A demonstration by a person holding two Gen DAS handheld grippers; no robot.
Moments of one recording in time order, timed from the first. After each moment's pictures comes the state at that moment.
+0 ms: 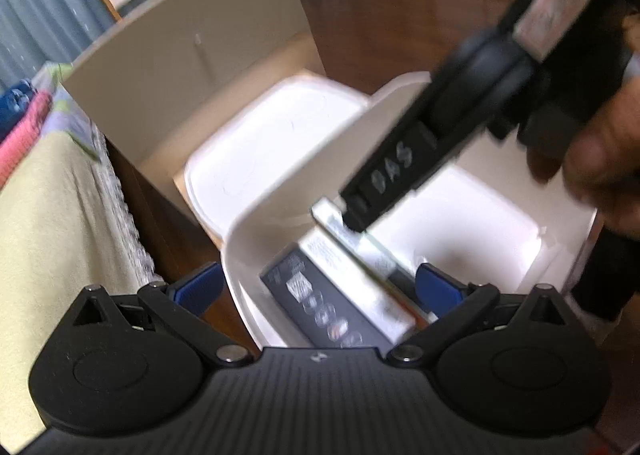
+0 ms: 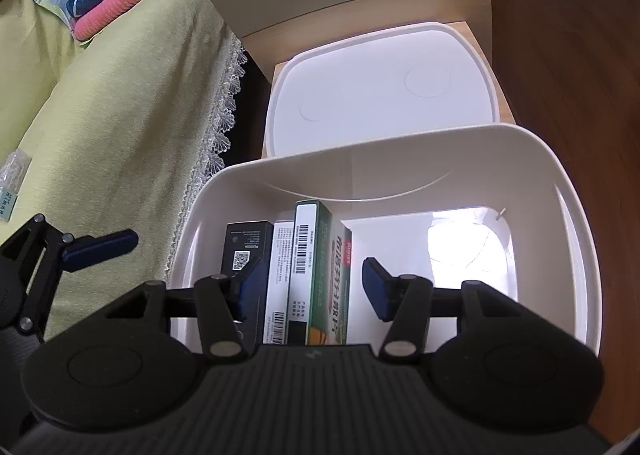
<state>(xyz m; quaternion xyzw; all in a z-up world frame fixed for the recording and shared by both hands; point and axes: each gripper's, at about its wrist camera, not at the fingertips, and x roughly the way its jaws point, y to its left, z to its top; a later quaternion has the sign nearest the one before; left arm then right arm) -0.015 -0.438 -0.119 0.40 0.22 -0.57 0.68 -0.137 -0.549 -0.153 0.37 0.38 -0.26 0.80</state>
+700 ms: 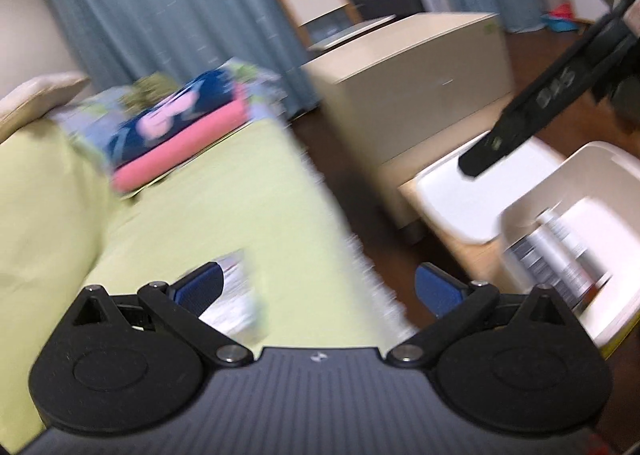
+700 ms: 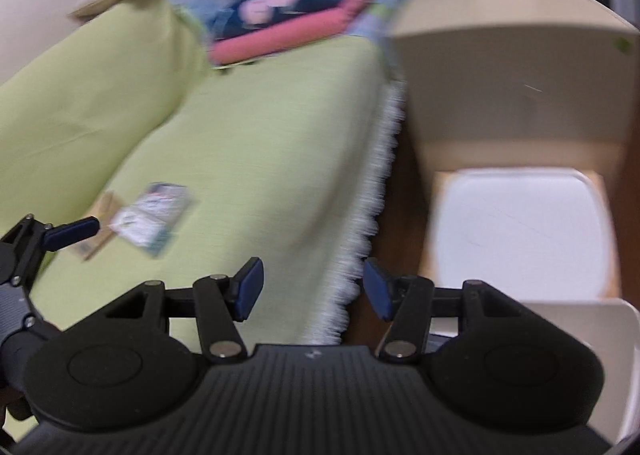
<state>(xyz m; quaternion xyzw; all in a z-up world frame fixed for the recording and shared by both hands) 0.106 -0.264 0.002 0.35 0.17 -0.39 0.84 -0.034 -0.478 -0.011 0.27 0.30 -0.13 0.91</state>
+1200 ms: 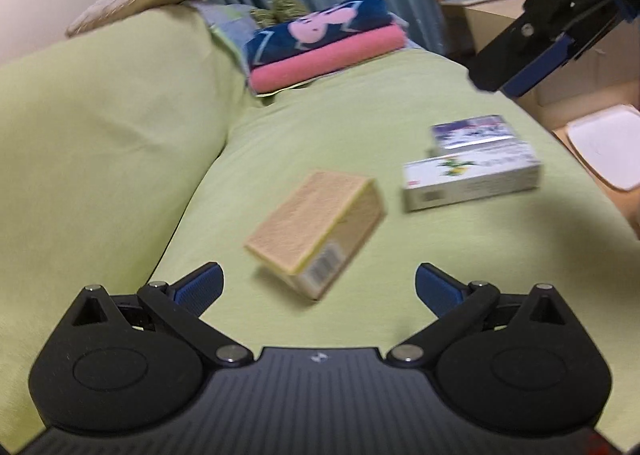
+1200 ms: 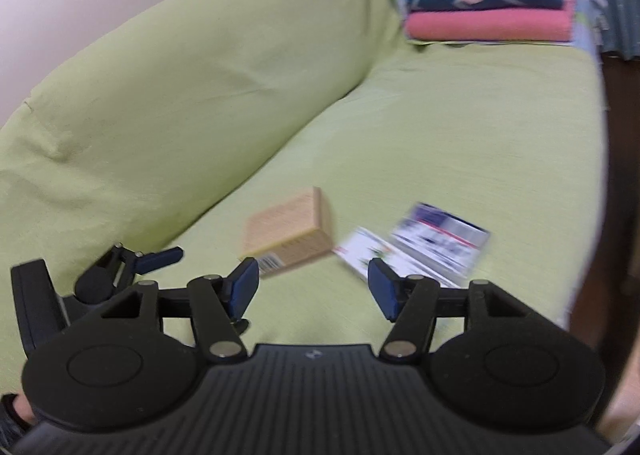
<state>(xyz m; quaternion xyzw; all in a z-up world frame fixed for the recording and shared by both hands) 0.240 -0.093 0.002 0.29 0.22 -0.27 0.89 0.157 -0.342 0.048 0.24 0.30 0.07 0.92</state>
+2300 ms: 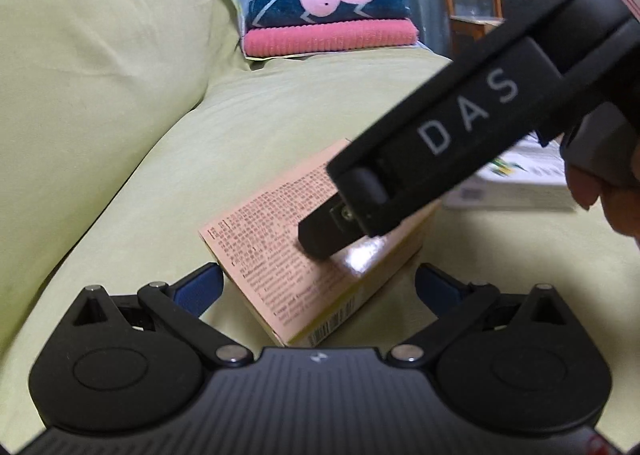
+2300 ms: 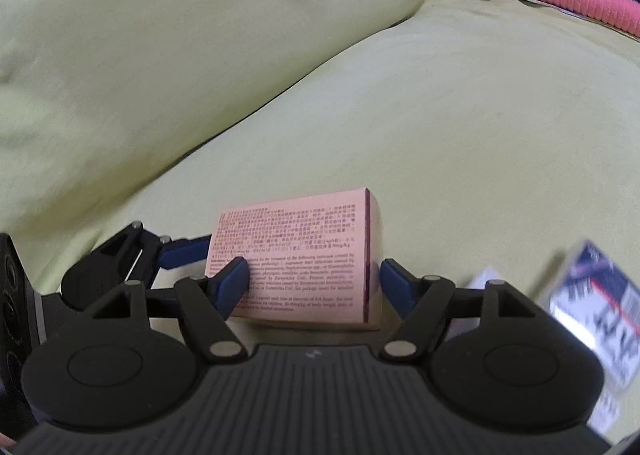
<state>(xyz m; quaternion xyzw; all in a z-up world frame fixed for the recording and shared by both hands) 0.276 -0.077 -0.033 0.20 0.29 -0.30 0.89 0.277 -0.259 -0.006 0.16 0.40 0.09 0.90</state>
